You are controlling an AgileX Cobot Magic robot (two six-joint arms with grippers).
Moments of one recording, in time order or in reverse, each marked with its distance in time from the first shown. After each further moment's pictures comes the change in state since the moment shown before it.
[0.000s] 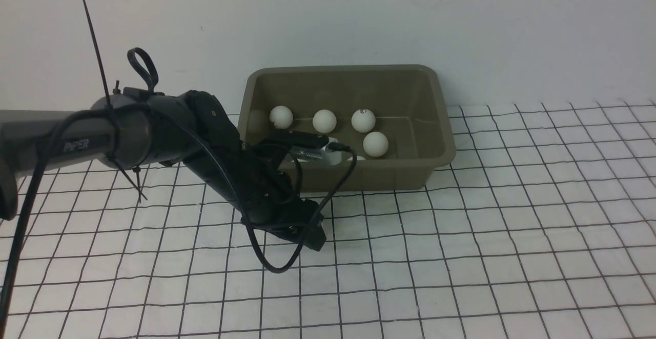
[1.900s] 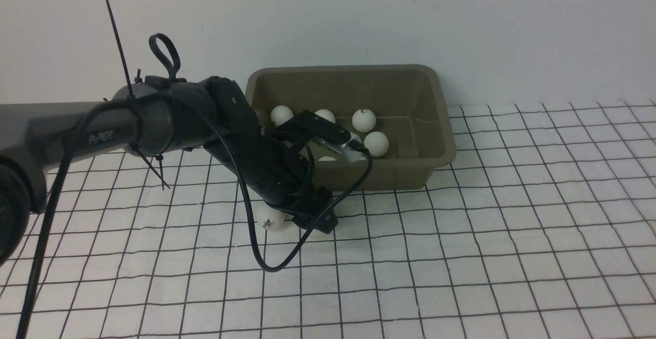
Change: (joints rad) right arm 0.000 0.000 0.000 -0.001 -0.012 0.000; left arm -0.031 0.055 -0.073 0.043 -0.027 0.228
